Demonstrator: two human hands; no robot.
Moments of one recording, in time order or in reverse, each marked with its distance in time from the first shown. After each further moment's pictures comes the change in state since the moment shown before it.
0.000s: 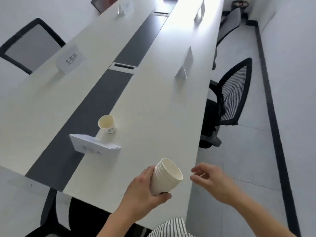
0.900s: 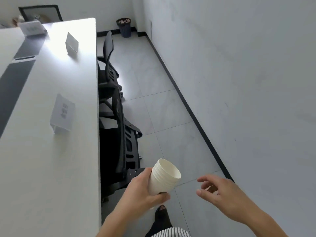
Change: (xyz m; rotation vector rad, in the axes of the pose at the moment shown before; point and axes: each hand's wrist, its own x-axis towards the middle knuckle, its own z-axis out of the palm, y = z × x) left_hand 0.214 0.284 0.227 0.121 -0.492 0.255; right_hand -0.084 0.216 -0.275 0.137 0.357 0.355
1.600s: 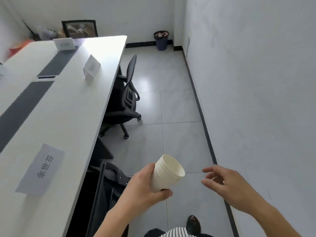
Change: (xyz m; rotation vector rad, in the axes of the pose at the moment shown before) left_hand 0.373 0.144 -0.134 0.020 0.273 -0.075; right_hand 0.410 -0.086 -0.279 -0.126 -0.083 -0.234
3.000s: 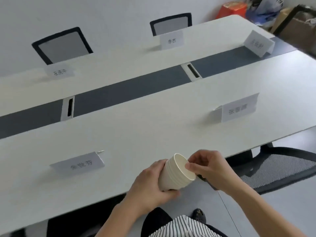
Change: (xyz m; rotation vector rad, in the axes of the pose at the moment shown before) left_hand 0.368 -0.080 -0.326 -0.333 0.882 -0.700; right_hand 0.638 -0.476 0.008 -0.063 -0.960 -0.625
